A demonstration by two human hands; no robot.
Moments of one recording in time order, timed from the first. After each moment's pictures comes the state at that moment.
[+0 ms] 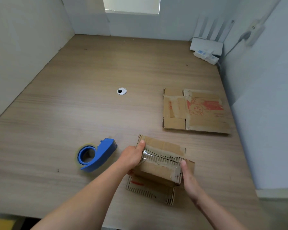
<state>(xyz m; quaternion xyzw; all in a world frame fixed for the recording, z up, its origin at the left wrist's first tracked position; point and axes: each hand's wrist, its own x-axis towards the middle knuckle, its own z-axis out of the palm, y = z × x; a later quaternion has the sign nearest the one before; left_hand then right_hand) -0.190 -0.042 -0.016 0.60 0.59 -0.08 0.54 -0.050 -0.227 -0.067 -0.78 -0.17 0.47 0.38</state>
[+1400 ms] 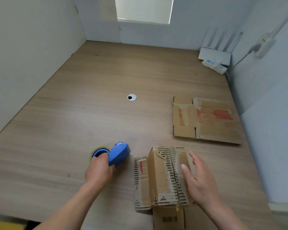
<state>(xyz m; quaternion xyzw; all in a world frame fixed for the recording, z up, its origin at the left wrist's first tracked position) -0.324 0.008 -0.066 0.76 0.61 -0.04 0.20 -0.069 -0.193 0.008 -0.85 -0.38 0.23 0.28</state>
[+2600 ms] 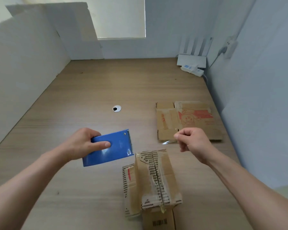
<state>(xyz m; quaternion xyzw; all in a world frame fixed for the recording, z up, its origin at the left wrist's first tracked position) -0.273 0.063 0.103 0.83 0.41 0.00 0.38 0.028 -0.150 0.066 -0.73 -0.26 0.40 0.50</state>
